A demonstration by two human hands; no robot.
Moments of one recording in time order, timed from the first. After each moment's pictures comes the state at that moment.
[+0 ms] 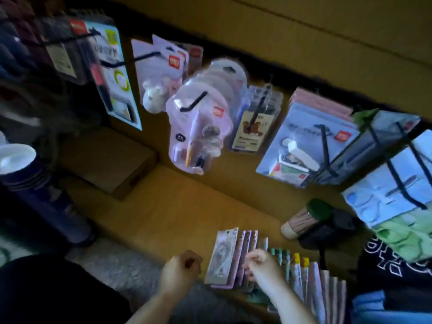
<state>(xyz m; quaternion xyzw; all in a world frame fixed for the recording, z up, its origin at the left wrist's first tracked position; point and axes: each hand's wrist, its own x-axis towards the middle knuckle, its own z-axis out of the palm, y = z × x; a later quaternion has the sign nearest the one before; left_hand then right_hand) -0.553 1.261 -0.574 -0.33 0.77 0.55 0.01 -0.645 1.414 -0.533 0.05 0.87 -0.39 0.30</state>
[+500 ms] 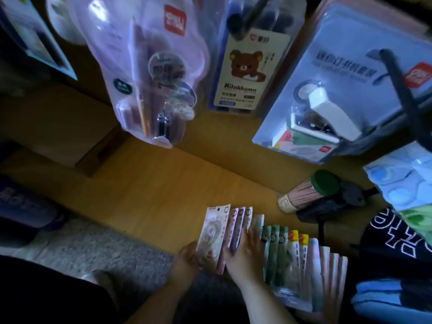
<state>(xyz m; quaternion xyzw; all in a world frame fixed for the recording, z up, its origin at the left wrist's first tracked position) -0.597 1.307 -0.655 -0.39 0.66 0.64 0.10 -0.657 1.413 -0.612 -0.04 0.96 -0.12 0.25</state>
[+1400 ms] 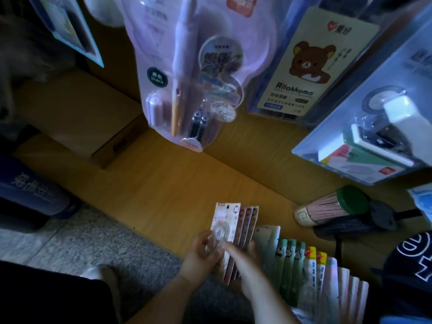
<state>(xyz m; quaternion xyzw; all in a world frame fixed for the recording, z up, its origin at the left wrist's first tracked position) -0.612 1.298 -0.661 -0.35 0.58 0.73 0.09 -0.666 1.382 -0.617 0.22 0.76 -0.49 0.37</state>
